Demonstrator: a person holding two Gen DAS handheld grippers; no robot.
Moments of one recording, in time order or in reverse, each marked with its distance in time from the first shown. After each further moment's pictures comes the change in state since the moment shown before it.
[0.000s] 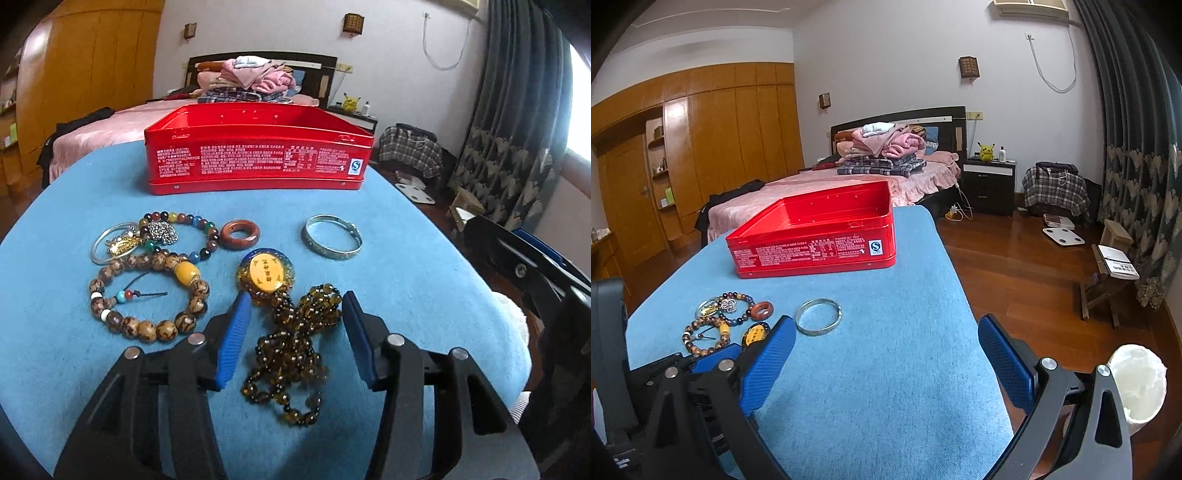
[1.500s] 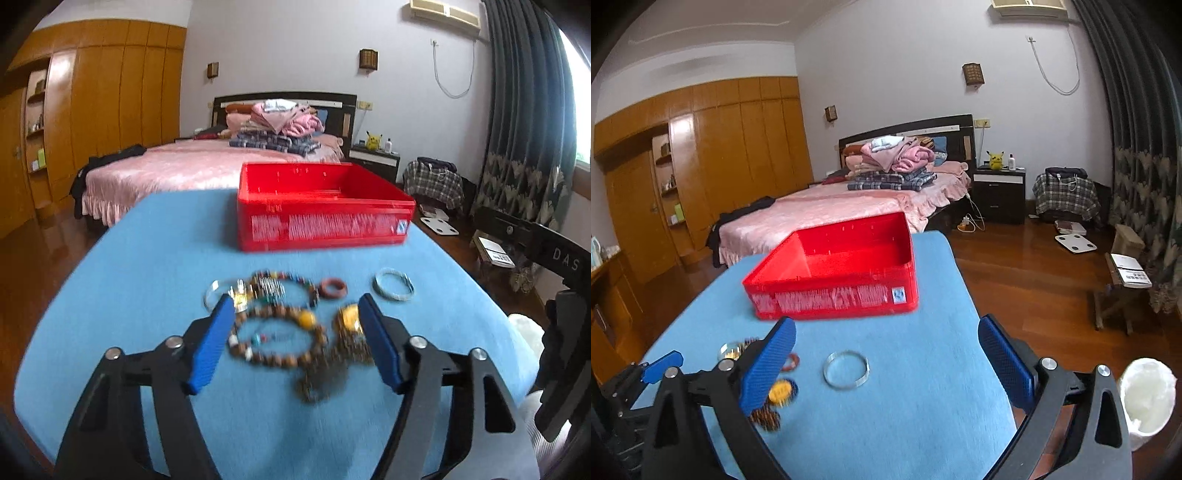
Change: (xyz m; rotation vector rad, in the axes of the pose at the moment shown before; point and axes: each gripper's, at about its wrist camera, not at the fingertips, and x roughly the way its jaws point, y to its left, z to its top) left arm -0.071 0.062 0.015 0.006 -0.157 0.085; right arm 0.003 0.011 0.040 0.023 -0.031 0.049
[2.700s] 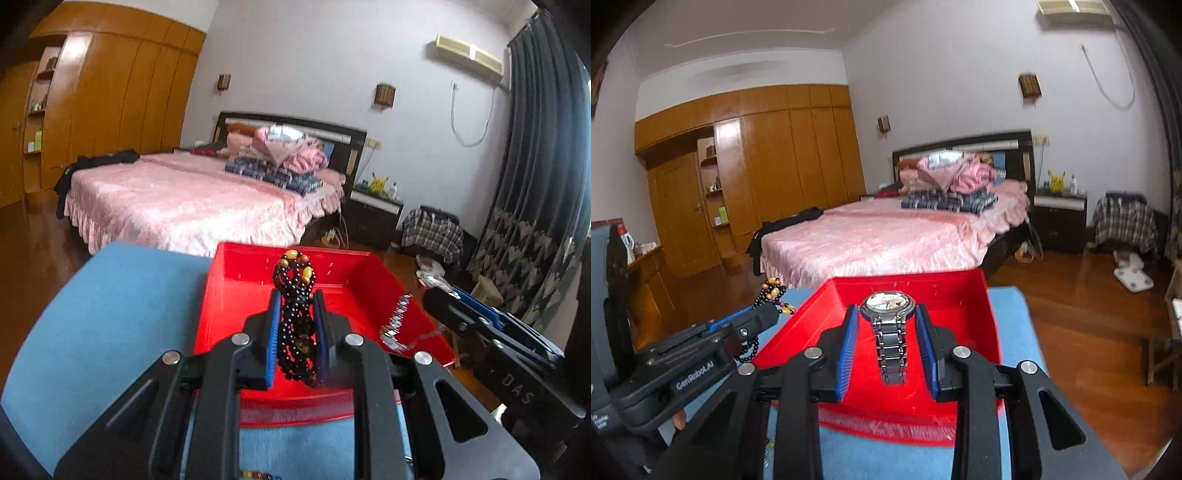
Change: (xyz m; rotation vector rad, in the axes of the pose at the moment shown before) left arm 0.124 0.006 0.133 -0.124 -0.098 -0.047; right arm 0.141 0.030 0.091 -0.053 -0.033 0.222
